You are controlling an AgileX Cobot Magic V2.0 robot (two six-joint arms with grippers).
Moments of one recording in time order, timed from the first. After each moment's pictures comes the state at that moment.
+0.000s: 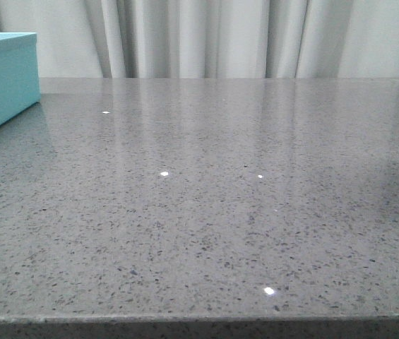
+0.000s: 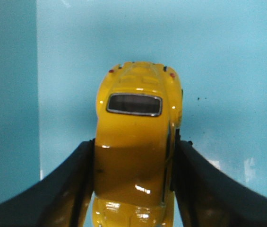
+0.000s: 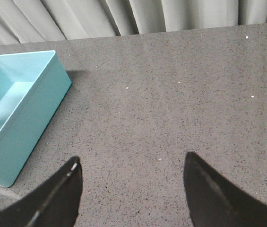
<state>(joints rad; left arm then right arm) 0.17 1.63 -1.54 -0.02 1.12 0.15 0.65 0.91 -1.15 -0.19 0.73 0.62</state>
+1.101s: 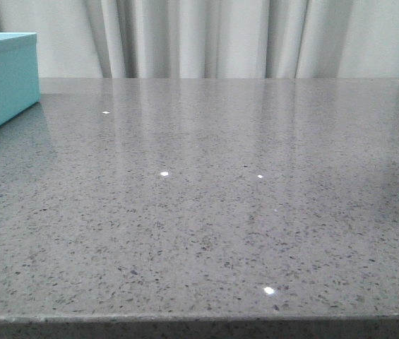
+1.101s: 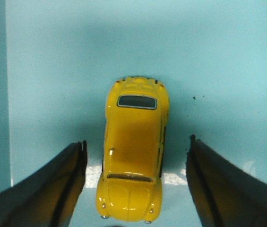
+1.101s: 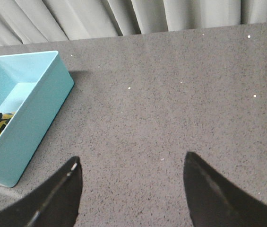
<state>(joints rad) 0.17 1.62 -1.41 -0.06 0.99 0.17 0.65 0.89 -1.14 -0.19 0.72 0.62</state>
